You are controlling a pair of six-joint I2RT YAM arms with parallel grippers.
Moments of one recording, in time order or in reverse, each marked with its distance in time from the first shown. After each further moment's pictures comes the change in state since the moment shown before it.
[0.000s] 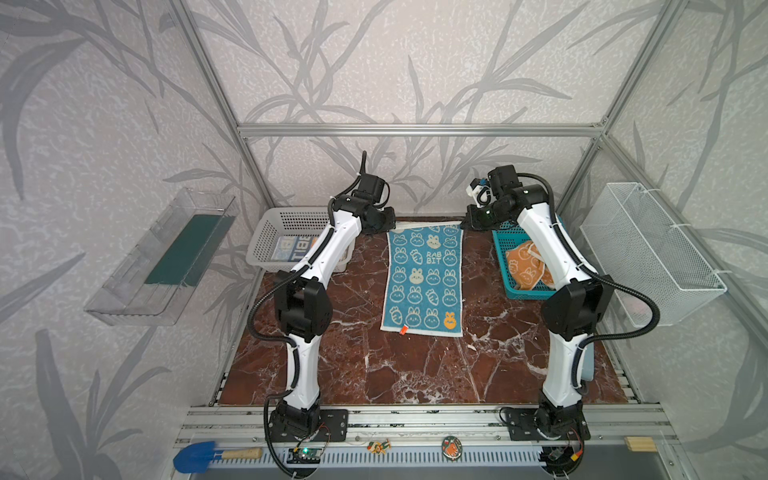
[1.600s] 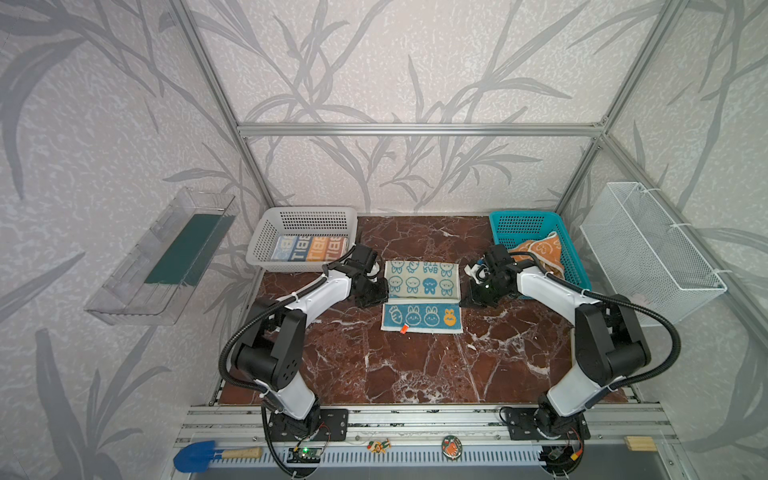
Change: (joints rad) left arm -0.045 -0.459 -1.019 0.329 0.180 -0.151; right arm 0.054 -0.414 -1.077 0.428 -0.109 0.152
